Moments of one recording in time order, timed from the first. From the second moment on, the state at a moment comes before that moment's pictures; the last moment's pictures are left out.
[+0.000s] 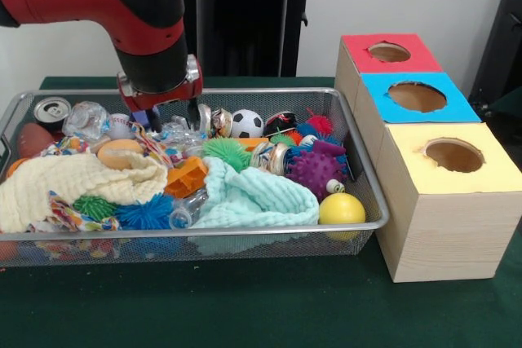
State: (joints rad) arm -0.82 -0.47 0.60 1.53 -0.67 1.11 1.51
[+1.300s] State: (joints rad) arm -0.85 -0.36 0.60 1.49 -0.68 1.07 1.51
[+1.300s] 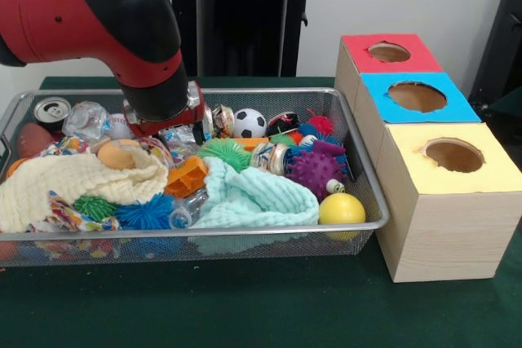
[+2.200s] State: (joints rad) arm -0.86 -0.36 0.61 1.49 -0.68 1.05 1.51
